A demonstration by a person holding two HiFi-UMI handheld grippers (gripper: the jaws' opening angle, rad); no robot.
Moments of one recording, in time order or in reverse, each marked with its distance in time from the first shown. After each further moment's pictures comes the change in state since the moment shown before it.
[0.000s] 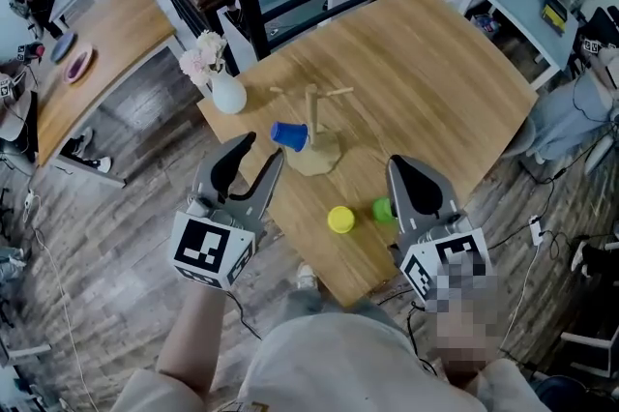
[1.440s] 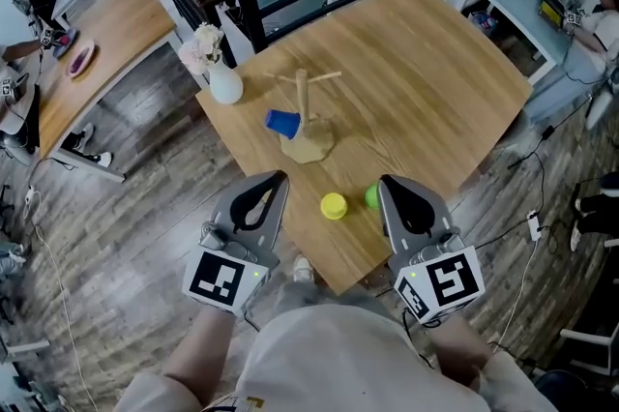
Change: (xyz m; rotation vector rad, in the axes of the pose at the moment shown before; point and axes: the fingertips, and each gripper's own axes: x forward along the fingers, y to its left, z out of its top) left arm -0.046 -0.084 -0.003 -0.068 0.019 -0.052; right arm -0.062 0.027 -0.010 -0.022 0.030 0.050
